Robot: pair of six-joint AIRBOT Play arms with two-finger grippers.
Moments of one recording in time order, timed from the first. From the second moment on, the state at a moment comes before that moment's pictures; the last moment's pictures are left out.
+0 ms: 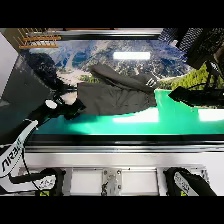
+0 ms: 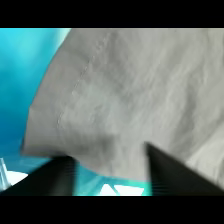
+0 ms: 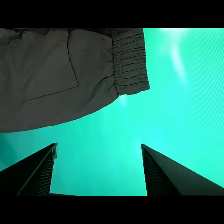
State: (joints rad) left arm -0.05 -1.47 0.81 0.85 -0.65 -1.73; right arm -0.23 -0.99 1.05 -1.08 1.13 1.44
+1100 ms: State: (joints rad) left arm -0.06 -1.45 0.93 0.85 -0.61 -1.63; right arm -0.04 -1.50 0.87 -0.80 0.48 1.60
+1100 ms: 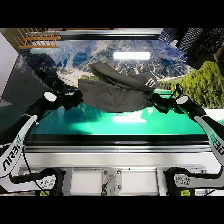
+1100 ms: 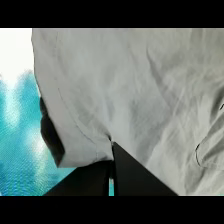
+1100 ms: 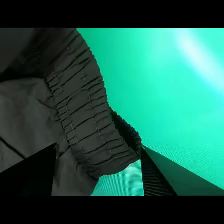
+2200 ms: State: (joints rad) left arm 0.05 -1.14 1.11 0.84 -0.63 -1.56; right arm -0.02 -1.26 1.15 -0.97 0.63 1.46
